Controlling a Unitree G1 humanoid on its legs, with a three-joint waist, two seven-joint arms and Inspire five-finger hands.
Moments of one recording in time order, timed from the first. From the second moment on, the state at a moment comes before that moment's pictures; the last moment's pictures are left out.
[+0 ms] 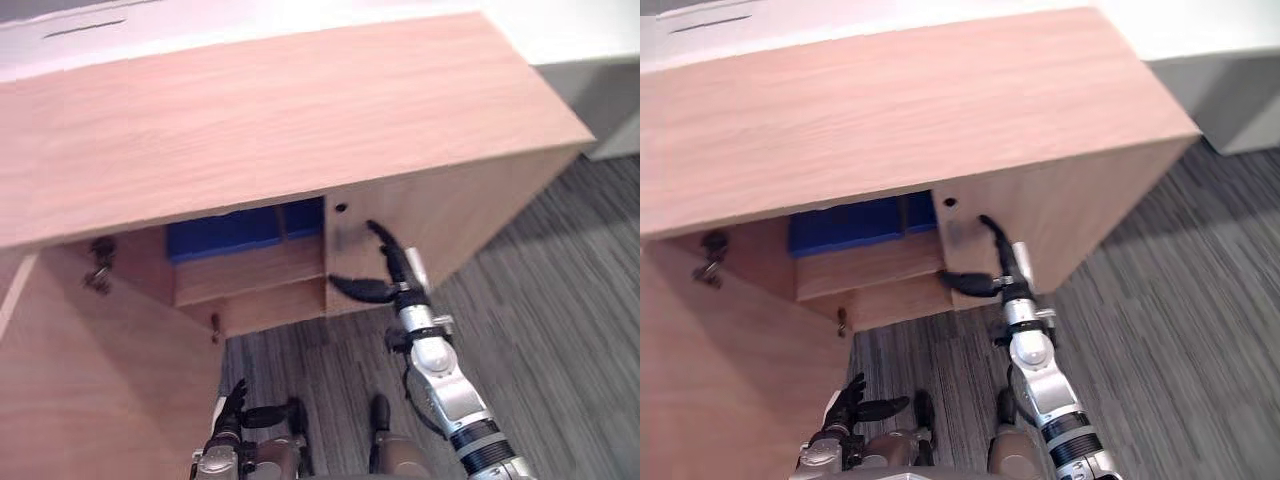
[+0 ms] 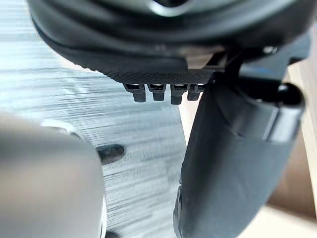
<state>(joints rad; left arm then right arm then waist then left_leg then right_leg) 0.07 0.10 0.06 0.98 -0.06 -0.16 0.10 -0.14 -0.13 0.11 0.27 0.00 -0.13 -0.26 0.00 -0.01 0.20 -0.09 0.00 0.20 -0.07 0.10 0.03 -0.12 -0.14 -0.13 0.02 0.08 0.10</state>
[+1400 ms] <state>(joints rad) 0.39 0.18 0.50 0.19 -0.39 -0.21 0.08 0.23 0.00 -0.26 0.60 0.13 -0.14 -0.18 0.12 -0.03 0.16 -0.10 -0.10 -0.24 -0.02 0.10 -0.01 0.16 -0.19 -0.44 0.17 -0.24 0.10</state>
